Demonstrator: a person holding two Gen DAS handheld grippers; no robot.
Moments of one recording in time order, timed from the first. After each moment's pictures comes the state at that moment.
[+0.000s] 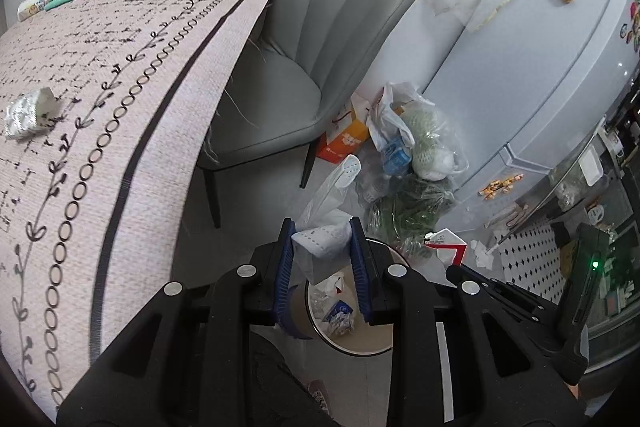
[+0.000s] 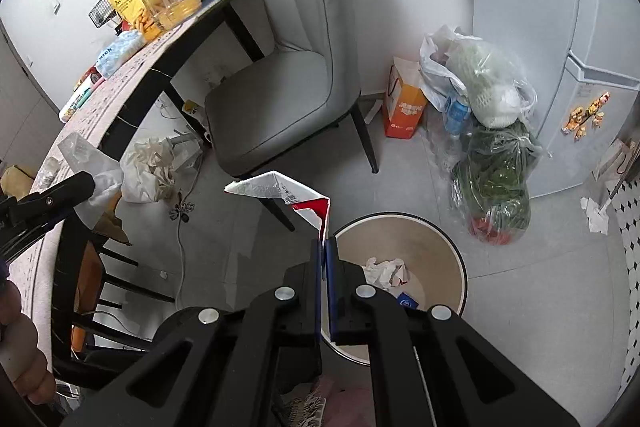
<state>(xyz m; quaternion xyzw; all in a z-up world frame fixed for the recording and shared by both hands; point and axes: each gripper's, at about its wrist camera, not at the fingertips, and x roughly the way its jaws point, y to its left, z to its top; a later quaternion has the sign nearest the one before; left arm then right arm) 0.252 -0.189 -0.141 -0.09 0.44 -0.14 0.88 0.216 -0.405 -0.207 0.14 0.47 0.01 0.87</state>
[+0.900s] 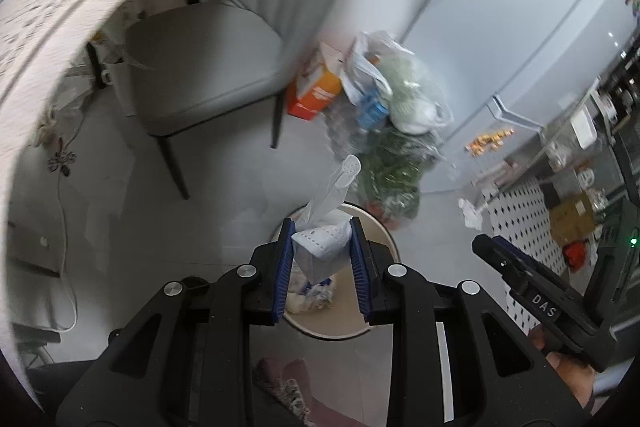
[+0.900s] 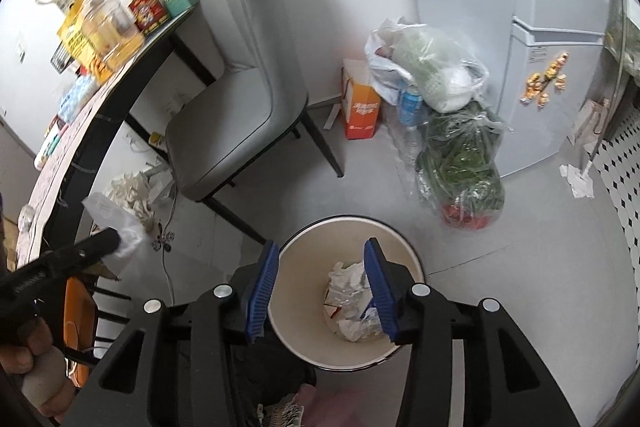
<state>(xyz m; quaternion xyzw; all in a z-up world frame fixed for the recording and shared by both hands) 0.270 -0.263 -0.187 -0.07 0.51 -0.20 0.84 0.192 -0.482 -0.215 0.19 0.45 -0.07 0.87</state>
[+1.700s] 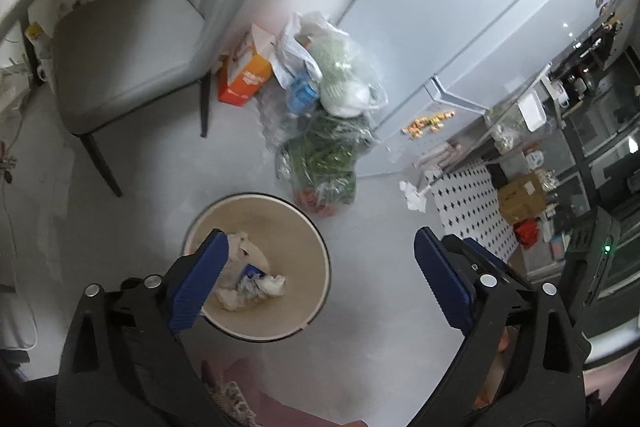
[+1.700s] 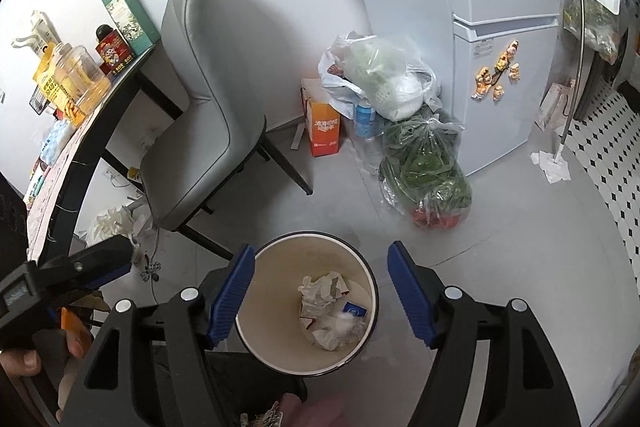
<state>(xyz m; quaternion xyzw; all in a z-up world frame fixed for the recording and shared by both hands) 0.269 -0.309 -0.187 -0.10 0.51 -0.29 0.80 0.163 -0.528 -0.206 0.22 0.42 -0.11 0.87</state>
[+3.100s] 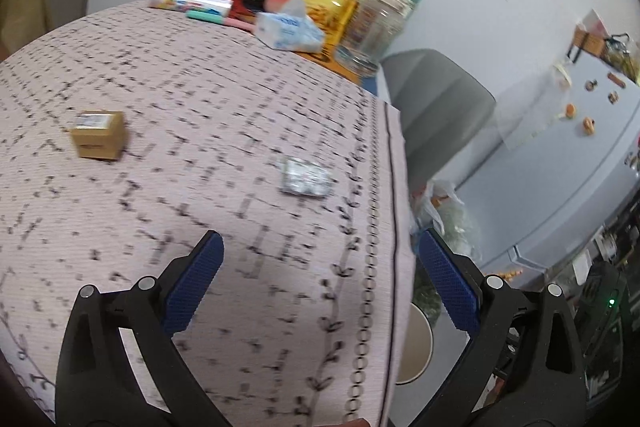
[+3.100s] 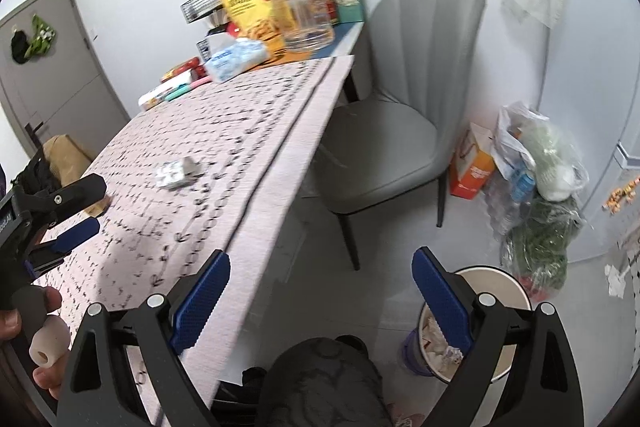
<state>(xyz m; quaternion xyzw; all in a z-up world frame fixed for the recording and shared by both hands) 0.191 0.027 -0.081 -0.21 0.34 -0.05 0.91 0.197 -0.214 -0.106 0.08 0.39 0.10 0.91</state>
